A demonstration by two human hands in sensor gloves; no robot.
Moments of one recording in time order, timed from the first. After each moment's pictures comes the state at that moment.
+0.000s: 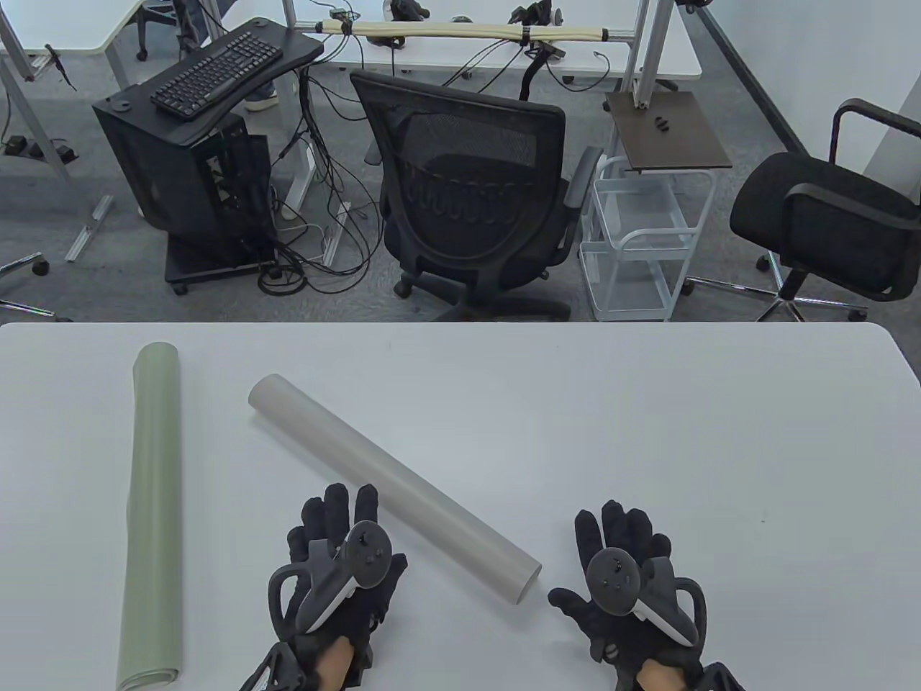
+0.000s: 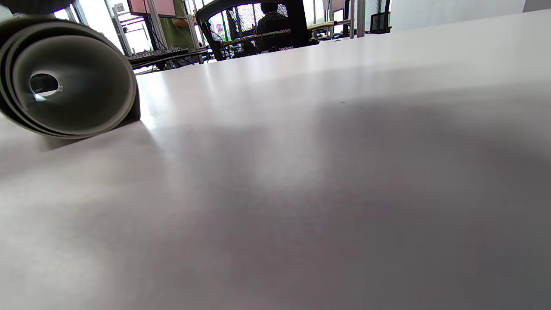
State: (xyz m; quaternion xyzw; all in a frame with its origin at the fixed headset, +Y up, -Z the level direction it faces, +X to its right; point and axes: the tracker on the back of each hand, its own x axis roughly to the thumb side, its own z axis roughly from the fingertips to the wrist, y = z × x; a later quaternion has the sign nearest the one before) left_hand -0.165 -0.733 -0.297 -0.05 0.02 0.07 1.00; right_hand 0.179 -0.764 -0.280 0.05 0.09 0.99 0.11
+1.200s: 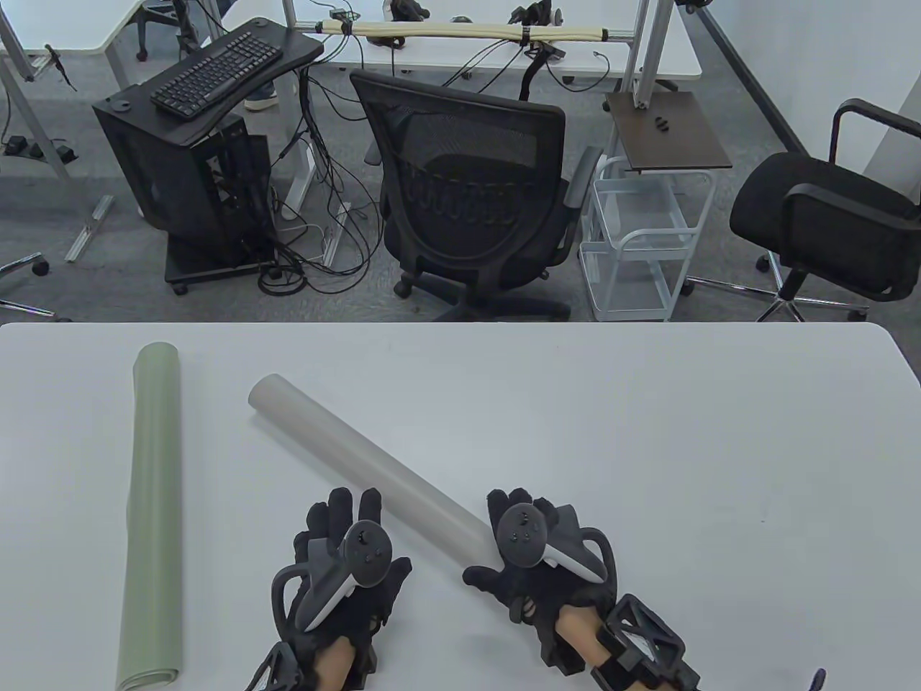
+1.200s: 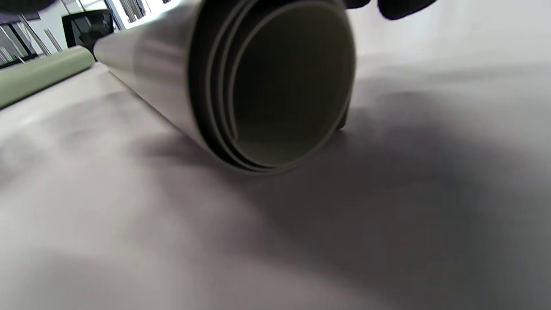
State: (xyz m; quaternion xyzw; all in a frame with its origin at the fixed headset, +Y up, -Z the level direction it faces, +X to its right) left_hand -0.165 -0.738 -0.299 -0.08 0.02 0.10 0.99; right_hand 0.069 -0.755 -0.335 0.13 0.19 0.97 0.11
